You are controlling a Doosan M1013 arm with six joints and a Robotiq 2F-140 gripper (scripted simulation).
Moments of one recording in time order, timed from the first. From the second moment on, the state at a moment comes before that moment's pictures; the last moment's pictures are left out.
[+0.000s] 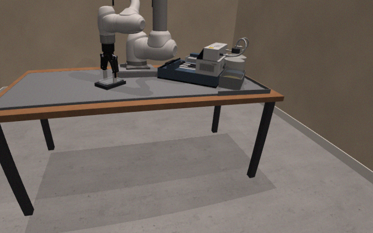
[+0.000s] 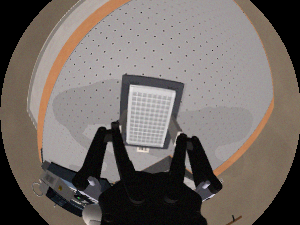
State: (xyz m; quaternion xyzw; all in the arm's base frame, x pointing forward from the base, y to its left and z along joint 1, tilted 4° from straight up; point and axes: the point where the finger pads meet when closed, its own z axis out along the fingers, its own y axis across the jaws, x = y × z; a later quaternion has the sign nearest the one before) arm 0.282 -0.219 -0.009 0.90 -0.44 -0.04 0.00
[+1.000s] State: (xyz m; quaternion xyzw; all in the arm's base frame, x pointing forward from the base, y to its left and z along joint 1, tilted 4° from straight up) arm 0.285 -0.220 0.026 0.90 -0.44 -0.04 0.00
